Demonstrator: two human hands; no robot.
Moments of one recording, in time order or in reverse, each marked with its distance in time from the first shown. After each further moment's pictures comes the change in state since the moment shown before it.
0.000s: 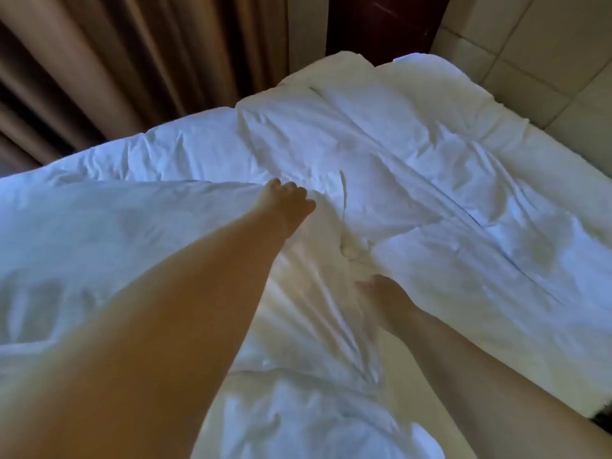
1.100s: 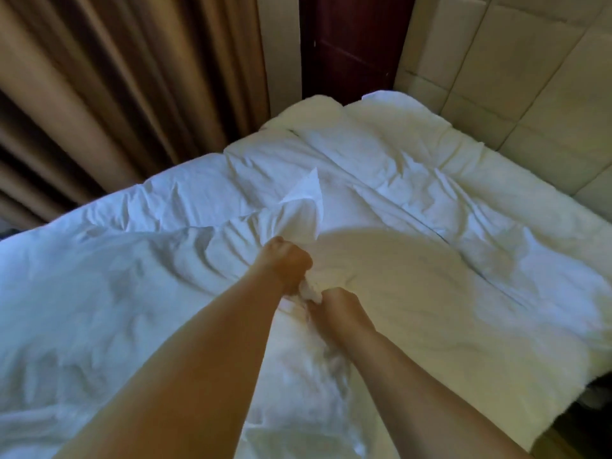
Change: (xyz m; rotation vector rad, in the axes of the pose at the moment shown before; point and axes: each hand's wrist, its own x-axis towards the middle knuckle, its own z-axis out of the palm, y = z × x) left_hand -0.045 0.014 -0.040 -0.121 0.082 0.114; right_hand -0.083 -0.091 -0.023 0.074 0.121 -0.027
